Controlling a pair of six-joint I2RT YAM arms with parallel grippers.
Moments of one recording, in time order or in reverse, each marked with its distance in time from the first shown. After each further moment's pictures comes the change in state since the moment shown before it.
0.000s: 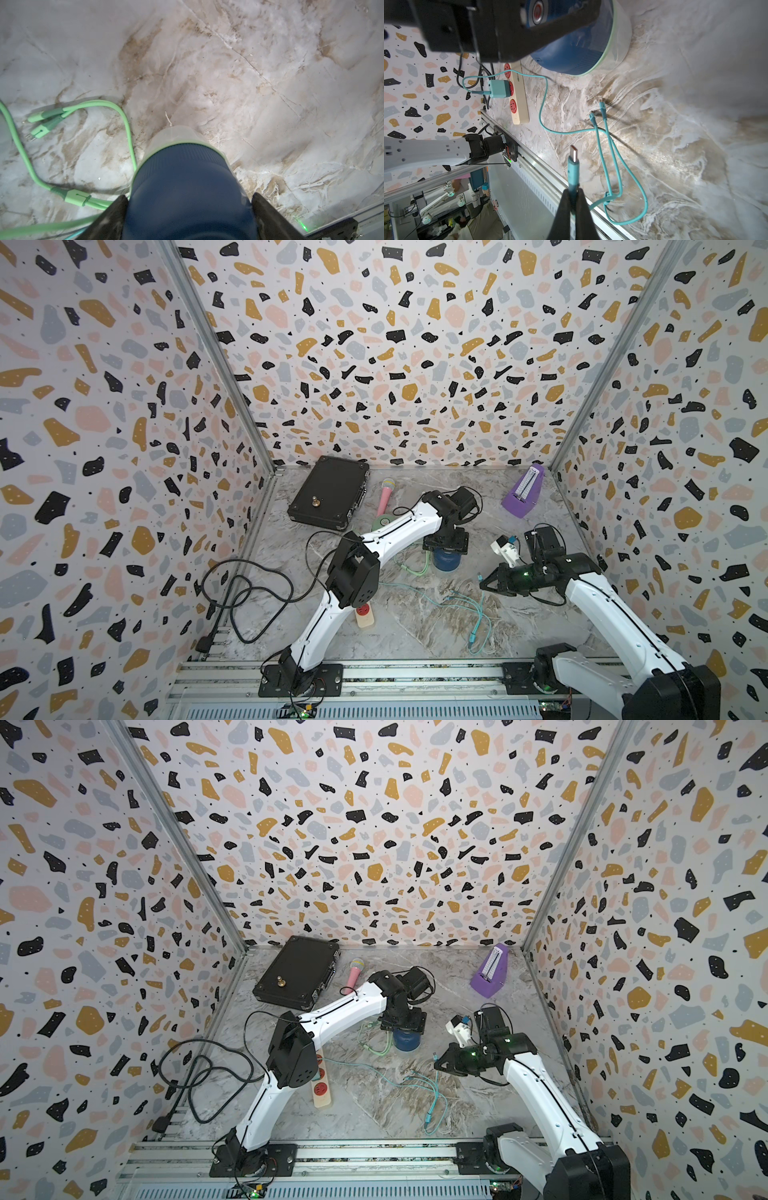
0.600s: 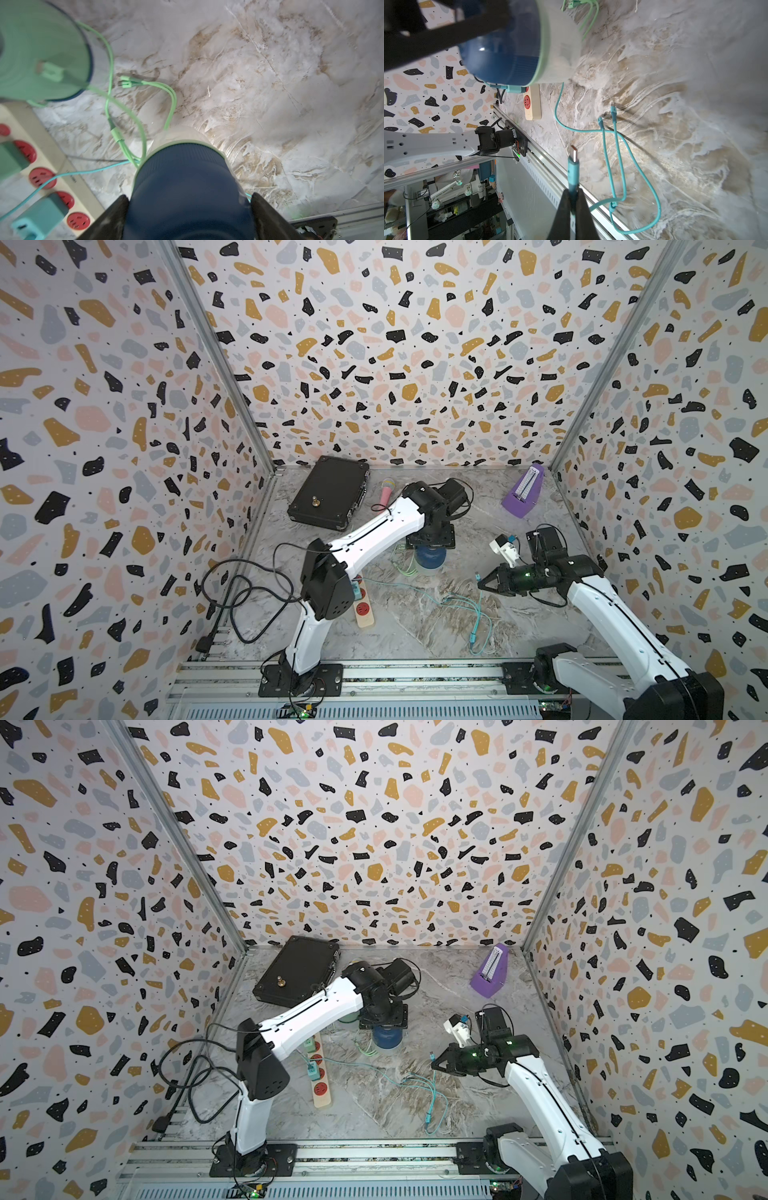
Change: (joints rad) left arm -0.006 -0.303 -0.133 -0.164 -0.119 -0.202; right arm 0.000 -0.024 -0.001 0.006 -0.068 -0.020
